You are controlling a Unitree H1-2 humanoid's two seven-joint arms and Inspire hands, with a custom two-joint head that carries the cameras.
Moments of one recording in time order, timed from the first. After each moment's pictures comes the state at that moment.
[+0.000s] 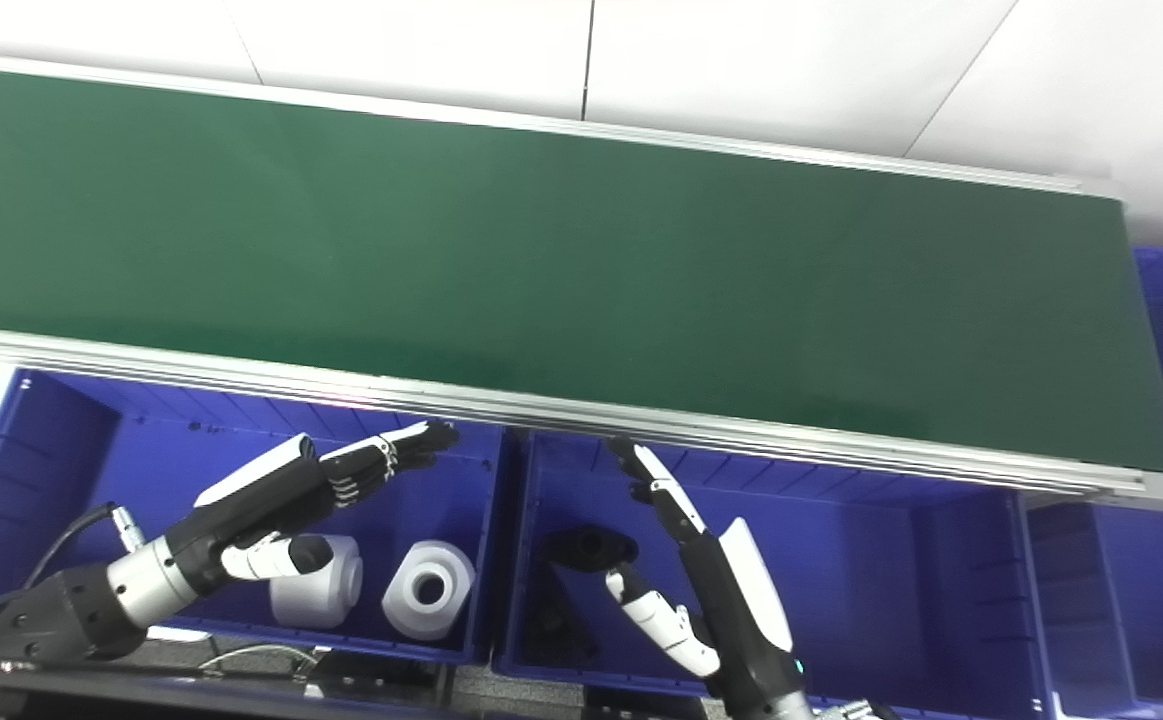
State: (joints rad) left arm 0.40 0.47 -0.29 -0.24 -0.18 -0.27 -0.56; right arm 0.59 -0.19 0.30 -0.36 -0.32 -0.26 0.16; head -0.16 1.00
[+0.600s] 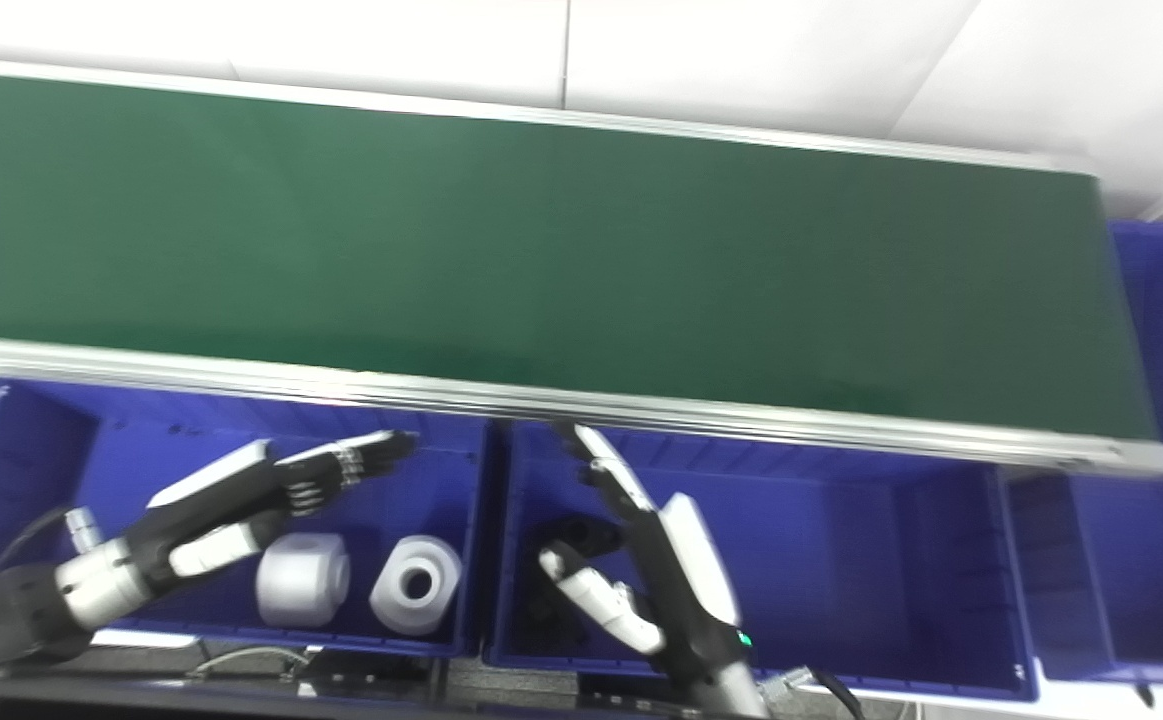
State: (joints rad) left arm 0.37 0.54 -0.24 -0.16 -0.29 -0.29 -0.67; right arm 0.59 -0.10 0.37 -0.39 -0.41 -0.19 0.16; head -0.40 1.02
